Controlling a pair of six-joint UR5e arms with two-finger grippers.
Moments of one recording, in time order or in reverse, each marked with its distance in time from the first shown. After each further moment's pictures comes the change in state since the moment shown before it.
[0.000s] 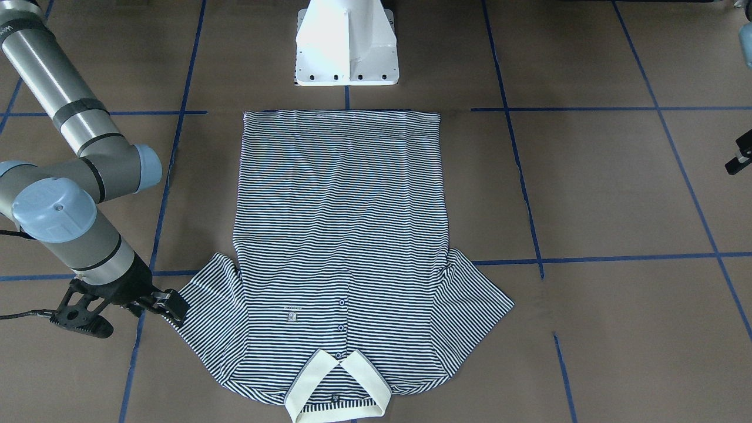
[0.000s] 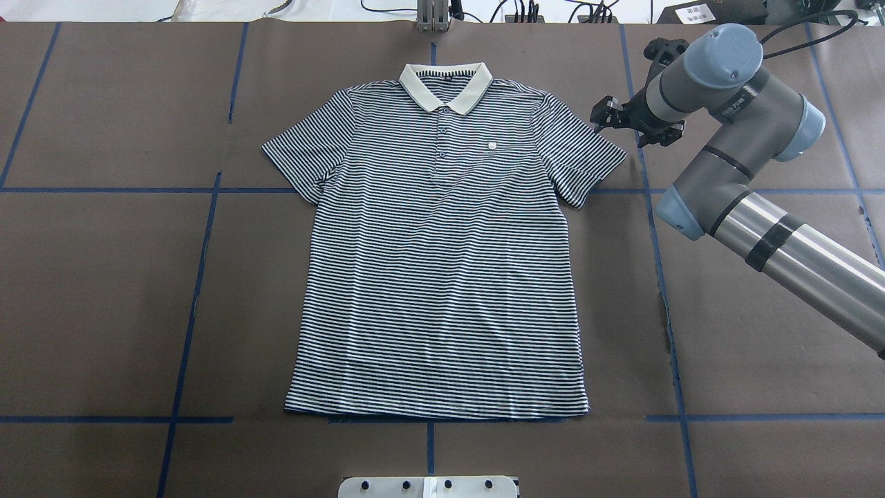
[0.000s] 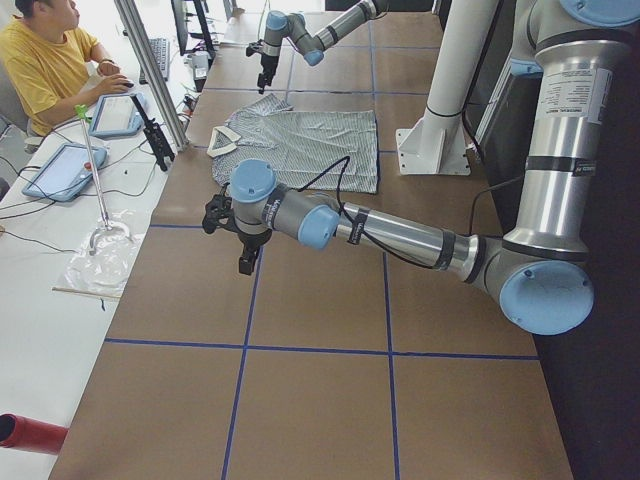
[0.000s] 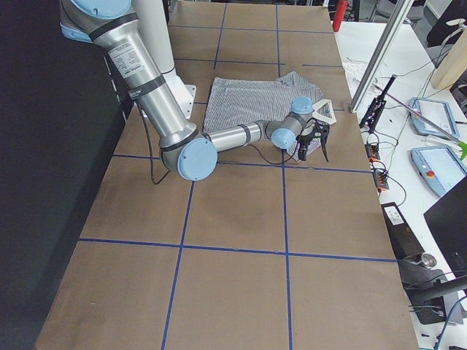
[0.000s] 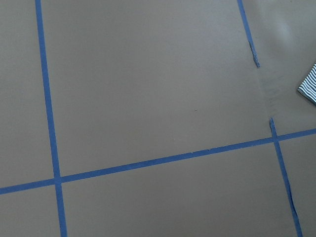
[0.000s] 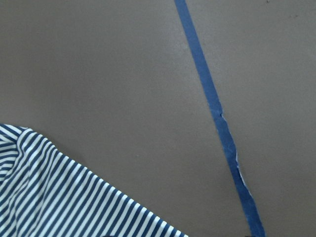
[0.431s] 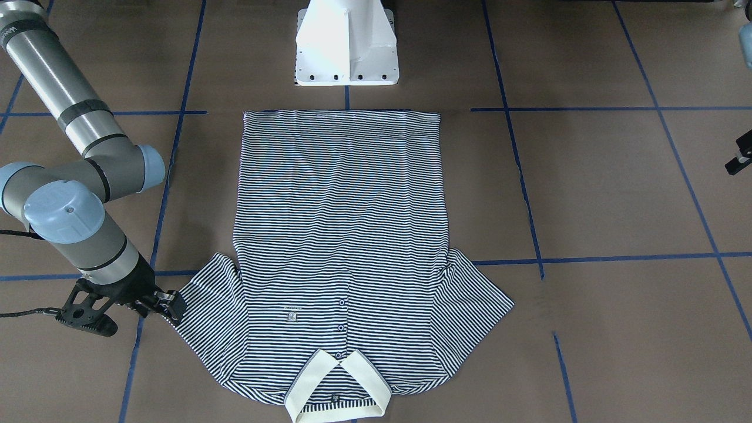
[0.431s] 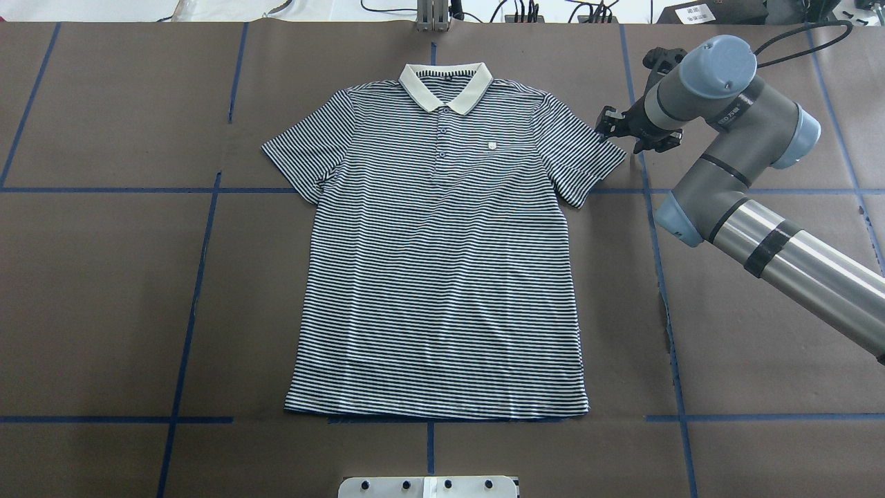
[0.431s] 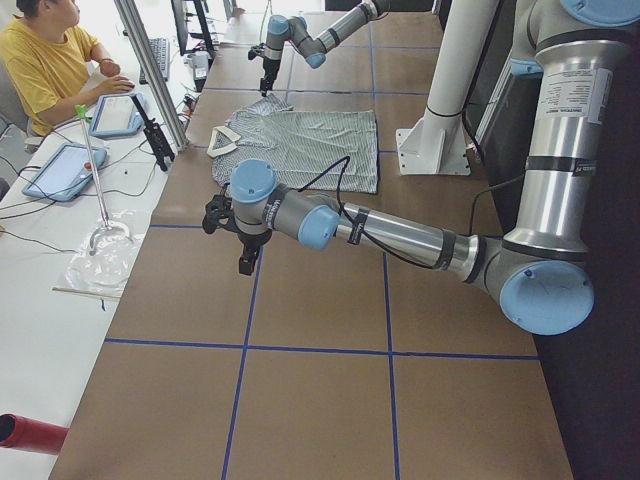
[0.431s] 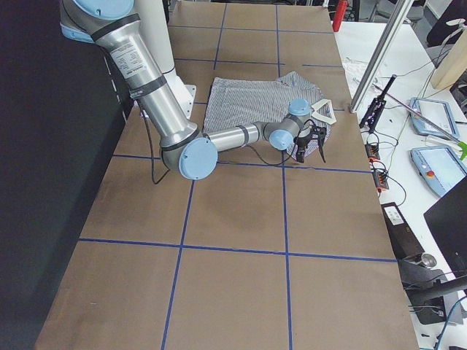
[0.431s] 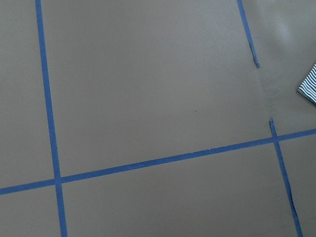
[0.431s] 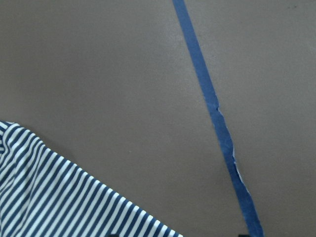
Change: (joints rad) left arm 0.000 0.000 0.001 0.000 0.000 0.000; right arm -0.009 -0.009 -0.010 0.000 -0.013 0.000
